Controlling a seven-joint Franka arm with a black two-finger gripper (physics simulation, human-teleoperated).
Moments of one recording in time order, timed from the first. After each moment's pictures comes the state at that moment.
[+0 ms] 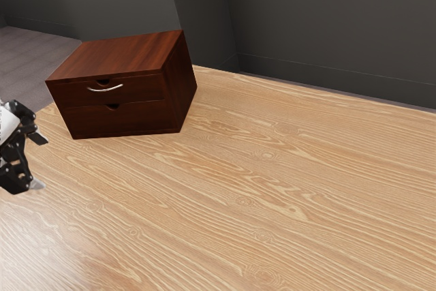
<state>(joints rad) 0.40 -0.73 -0.01 -2.30 0.03 2.00 1.26</state>
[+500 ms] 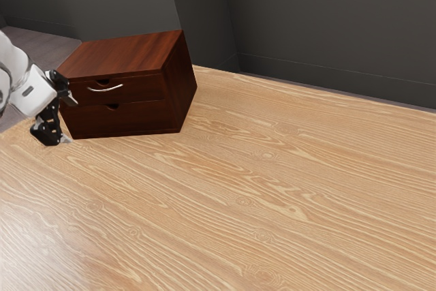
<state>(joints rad) 0.52 -0.28 -0.01 -2.05 -0.01 2.25 1.49</state>
